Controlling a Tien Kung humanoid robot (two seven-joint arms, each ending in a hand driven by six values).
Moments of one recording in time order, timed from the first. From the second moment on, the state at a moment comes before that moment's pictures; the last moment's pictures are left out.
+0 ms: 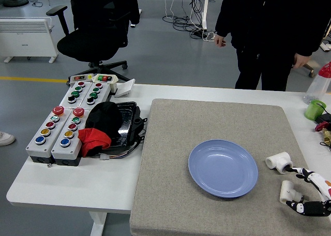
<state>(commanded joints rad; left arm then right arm) -0.26 0.04 -1.13 -0.30 1.54 0.05 0.54 0.02 -0.46 1.34 1.58 -1.64 0.11 -0.23</state>
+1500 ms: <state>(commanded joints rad) -0.25 0.04 -1.14 -0.30 1.56 0.05 0.54 0.07 -0.45 1.24 1.50 -1.71 -0.06 -0.17</state>
